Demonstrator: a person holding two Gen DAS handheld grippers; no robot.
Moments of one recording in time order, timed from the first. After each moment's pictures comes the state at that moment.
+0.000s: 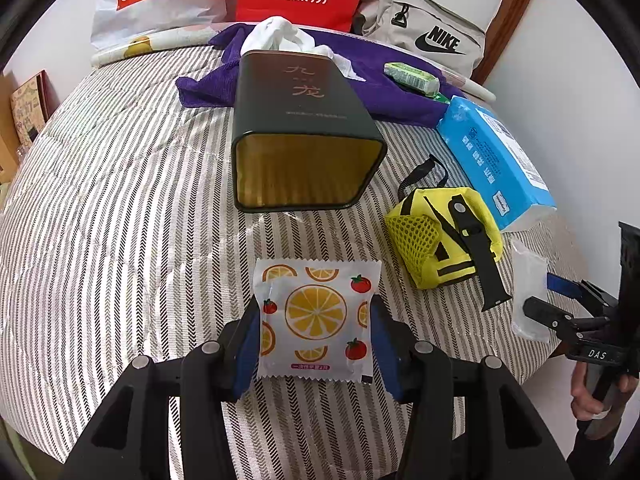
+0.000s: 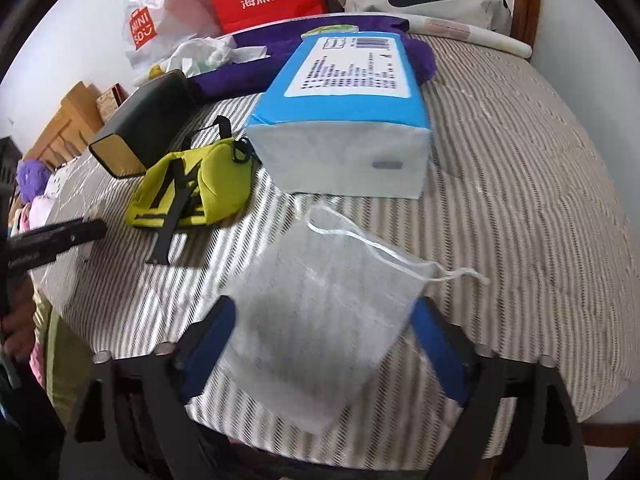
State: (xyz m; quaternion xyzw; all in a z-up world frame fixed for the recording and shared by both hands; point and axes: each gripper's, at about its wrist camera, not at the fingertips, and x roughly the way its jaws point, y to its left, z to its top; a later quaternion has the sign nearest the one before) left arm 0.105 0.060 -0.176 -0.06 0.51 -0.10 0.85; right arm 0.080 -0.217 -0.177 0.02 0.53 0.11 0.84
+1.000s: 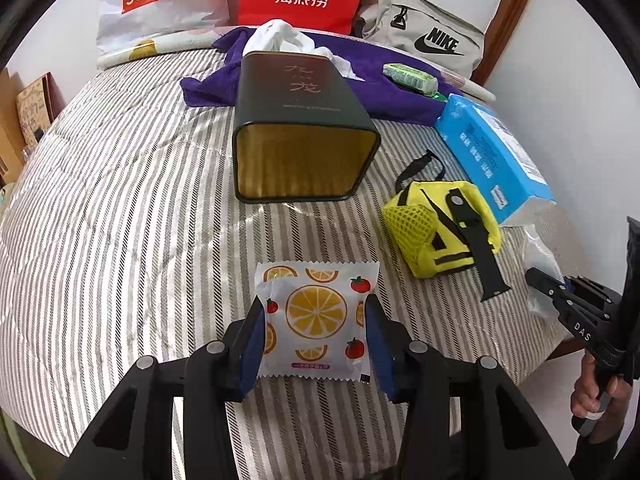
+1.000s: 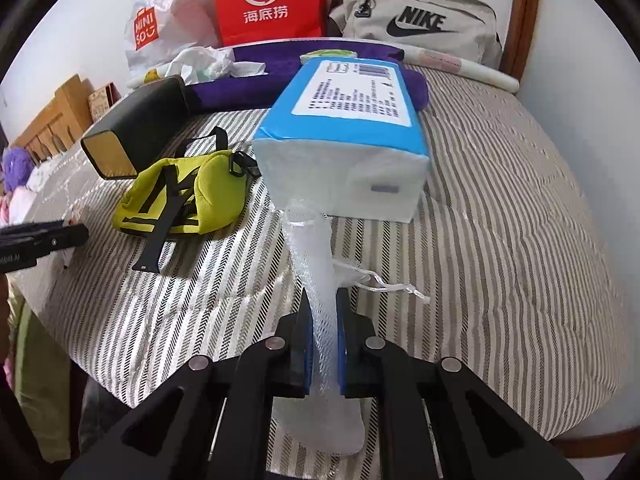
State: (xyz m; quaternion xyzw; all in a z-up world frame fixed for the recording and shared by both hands) left arm 0.093 0.055 -0.177 -0.06 0.50 -0.09 0.86; right arm 0.072 -0.210 -0.174 -0.02 0.49 0.08 0.87
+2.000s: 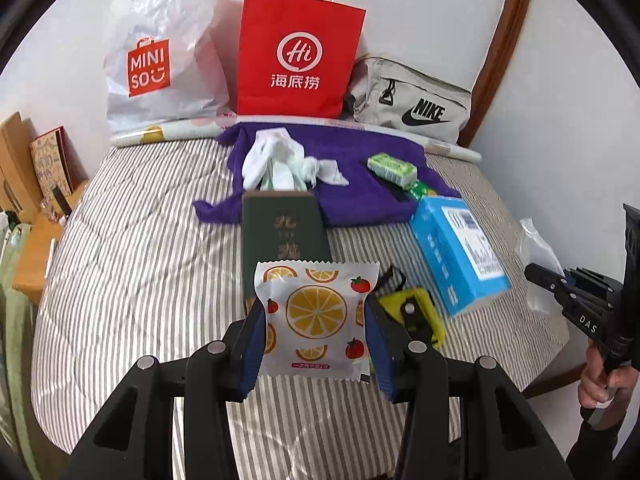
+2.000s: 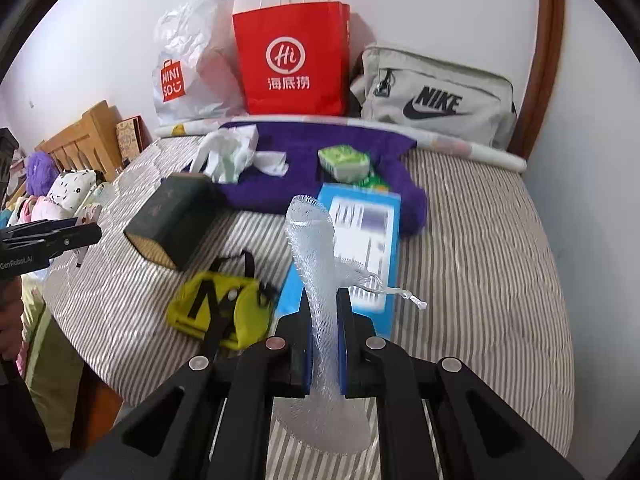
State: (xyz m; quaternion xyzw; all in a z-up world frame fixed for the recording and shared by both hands) left arm 0.123 0.052 -0.071 -0.06 0.44 -0.08 0.89; right arm 0.122 -0.209 -0.066 -0.05 0.43 0.13 0.89
